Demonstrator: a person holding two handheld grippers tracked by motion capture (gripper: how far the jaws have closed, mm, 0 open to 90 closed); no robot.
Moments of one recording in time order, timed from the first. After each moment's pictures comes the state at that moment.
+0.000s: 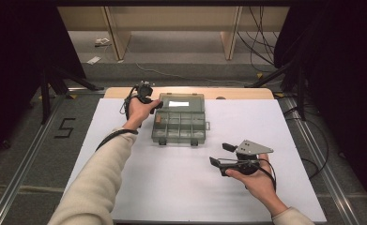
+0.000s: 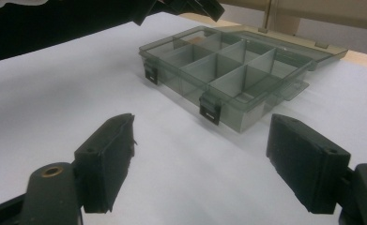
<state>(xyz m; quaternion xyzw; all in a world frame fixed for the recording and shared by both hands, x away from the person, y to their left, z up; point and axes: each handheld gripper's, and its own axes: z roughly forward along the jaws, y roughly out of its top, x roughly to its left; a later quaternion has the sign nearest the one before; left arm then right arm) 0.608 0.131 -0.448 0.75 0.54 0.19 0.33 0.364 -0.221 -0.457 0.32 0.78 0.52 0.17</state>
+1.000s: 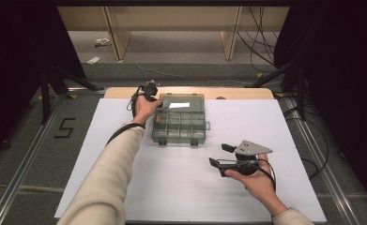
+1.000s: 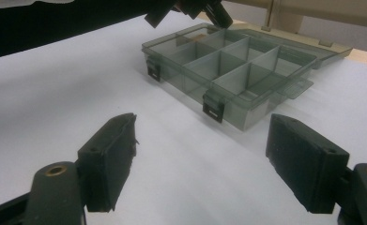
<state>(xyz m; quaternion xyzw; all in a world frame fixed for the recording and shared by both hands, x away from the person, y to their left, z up) 0.627 0.118 -0.464 0.76 0.55 0.16 0.30 0.363 -0.219 -0.456 0.31 0.78 0.51 0.16</state>
